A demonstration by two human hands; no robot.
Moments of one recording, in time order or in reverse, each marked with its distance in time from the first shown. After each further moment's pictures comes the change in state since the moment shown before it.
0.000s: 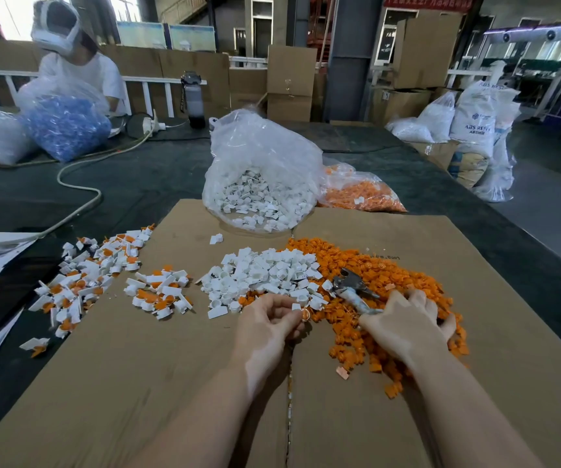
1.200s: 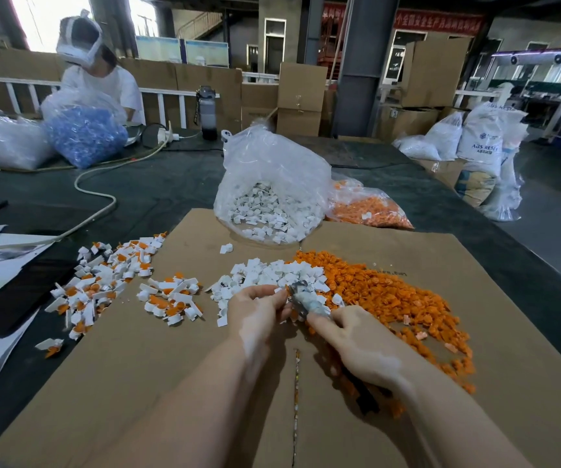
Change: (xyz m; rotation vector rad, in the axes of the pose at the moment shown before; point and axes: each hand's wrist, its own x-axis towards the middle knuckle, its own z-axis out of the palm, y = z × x) left_hand 0.030 0.021 -0.009 -0.339 0.310 -0.217; right_hand -0.056 -0.044 -0.027 0.533 -0.430 -0.445
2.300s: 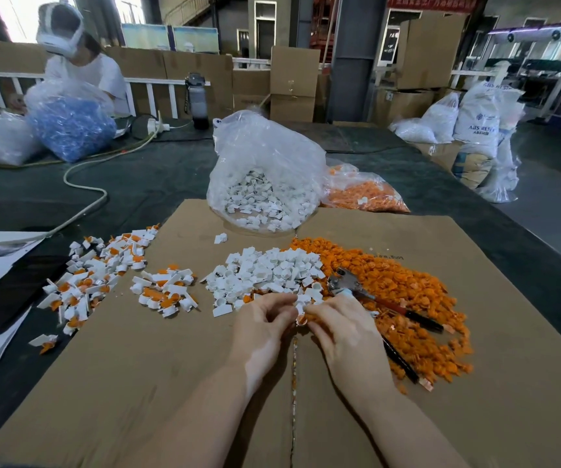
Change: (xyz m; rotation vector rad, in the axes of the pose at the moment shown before) left_hand -0.017 -0.030 -0.018 0.512 -0.230 0.315; right_hand 0.022 0.060 0.044 -0.424 0.757 -0.633
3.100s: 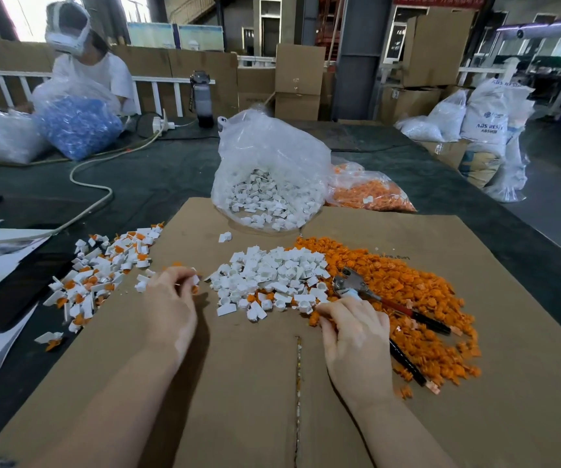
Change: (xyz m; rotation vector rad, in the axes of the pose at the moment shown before) left_hand 0.030 -0.005 -0.092 0.449 0.555 0.073; right_hand -0.004 -0.005 0.008 -0.094 0.129 0.122
